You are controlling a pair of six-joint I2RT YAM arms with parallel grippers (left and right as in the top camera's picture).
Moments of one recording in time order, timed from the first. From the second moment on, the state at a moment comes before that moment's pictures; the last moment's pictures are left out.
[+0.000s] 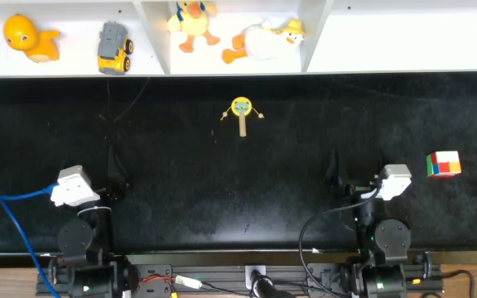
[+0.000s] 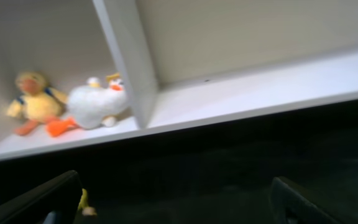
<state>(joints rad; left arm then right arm) 0.14 0.02 0.02 -0.08 -0.10 -0.15 0.09 0.01 0.02 -0.01 -0.01 0.31</state>
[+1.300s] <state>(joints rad) 0.14 0.01 0.02 -0.08 -0.10 -0.15 0.43 1.20 1.20 -0.87 -0.22 0.09</state>
